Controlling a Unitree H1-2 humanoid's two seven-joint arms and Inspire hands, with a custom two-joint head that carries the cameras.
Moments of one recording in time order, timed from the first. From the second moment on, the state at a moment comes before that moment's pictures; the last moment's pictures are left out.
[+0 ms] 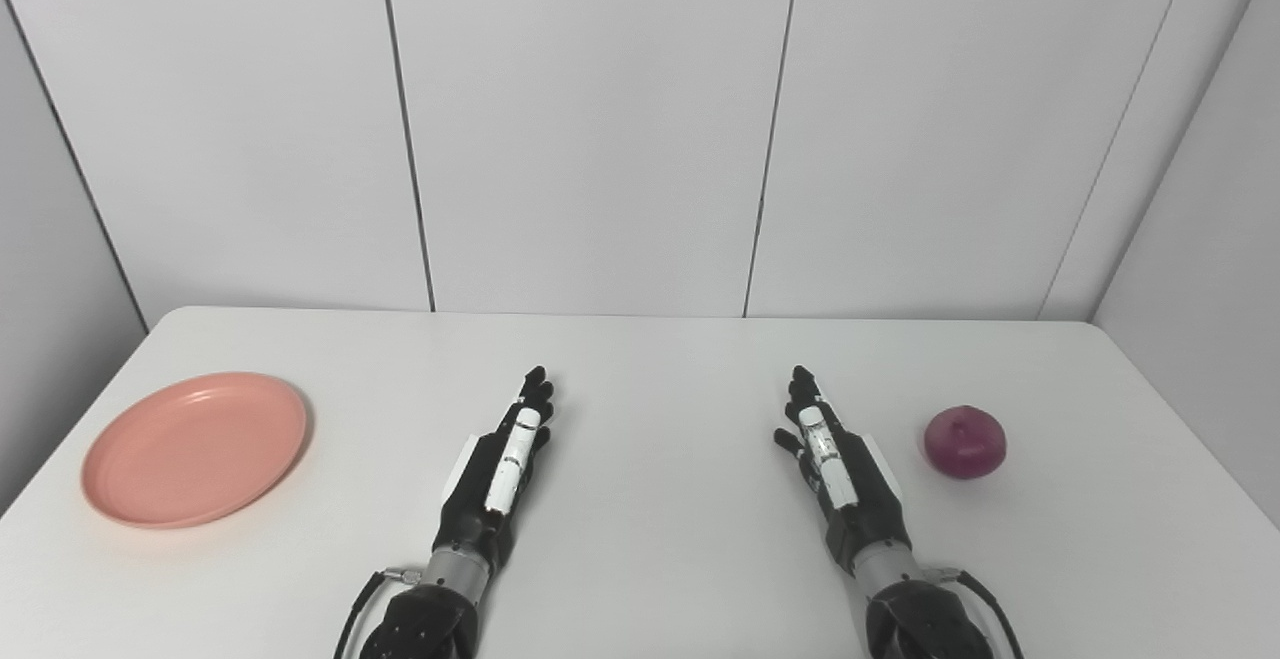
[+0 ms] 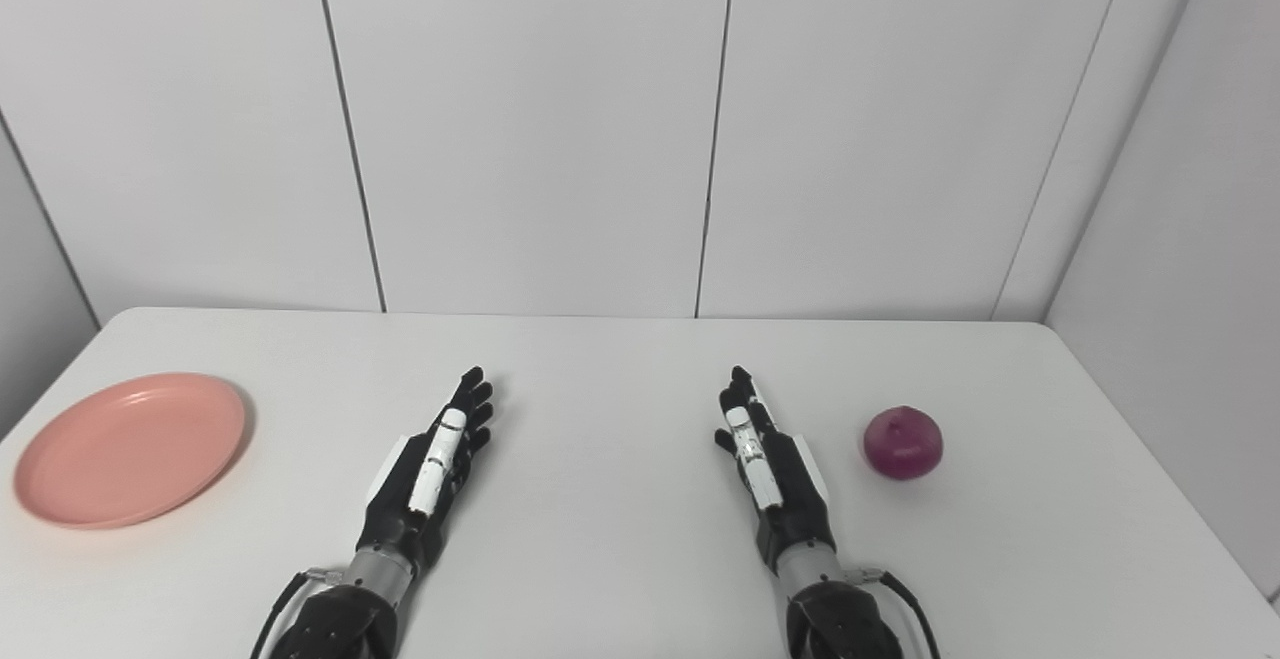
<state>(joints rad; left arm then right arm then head) -0.31 -0.05 -0.07 0.35 -0.04 -0.05 -0.10 -0.27 -0.06 -0.01 0.21 0.05 0.07 0.04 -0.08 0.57</state>
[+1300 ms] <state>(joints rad) -0.33 -0.05 -0.07 0.38 0.01 -0.07 -0.08 -0.26 -0.09 -0.02 0.21 0.10 0.07 0.08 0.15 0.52</state>
